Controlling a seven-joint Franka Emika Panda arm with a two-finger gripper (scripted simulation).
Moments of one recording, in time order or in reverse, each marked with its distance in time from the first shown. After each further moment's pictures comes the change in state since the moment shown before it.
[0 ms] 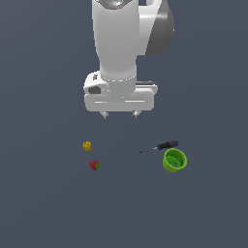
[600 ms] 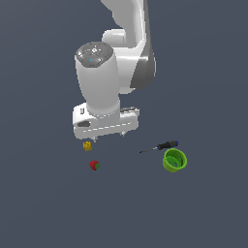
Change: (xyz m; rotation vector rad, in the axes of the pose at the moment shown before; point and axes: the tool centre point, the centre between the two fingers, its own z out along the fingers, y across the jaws) arm 0.038 0.044 0.069 -0.011 -0.002 -0.200
